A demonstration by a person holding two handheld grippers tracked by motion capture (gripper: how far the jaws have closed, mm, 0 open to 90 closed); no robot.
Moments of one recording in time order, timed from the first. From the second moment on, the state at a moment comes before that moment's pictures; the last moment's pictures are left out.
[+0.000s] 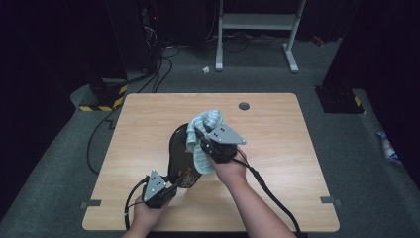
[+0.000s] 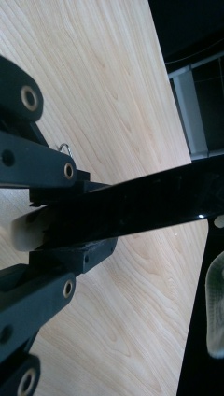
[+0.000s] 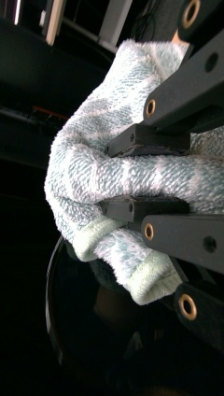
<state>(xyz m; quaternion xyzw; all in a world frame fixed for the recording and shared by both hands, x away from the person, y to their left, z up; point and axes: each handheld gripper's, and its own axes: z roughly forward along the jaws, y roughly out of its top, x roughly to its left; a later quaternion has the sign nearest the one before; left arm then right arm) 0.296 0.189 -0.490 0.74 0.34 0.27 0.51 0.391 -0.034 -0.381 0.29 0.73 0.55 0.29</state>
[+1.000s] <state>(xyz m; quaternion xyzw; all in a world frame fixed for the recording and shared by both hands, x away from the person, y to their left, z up) 0.296 0.189 -0.490 0.74 0.34 0.27 0.51 0.420 -0.054 -0.393 0.33 0.73 0.52 0.30</state>
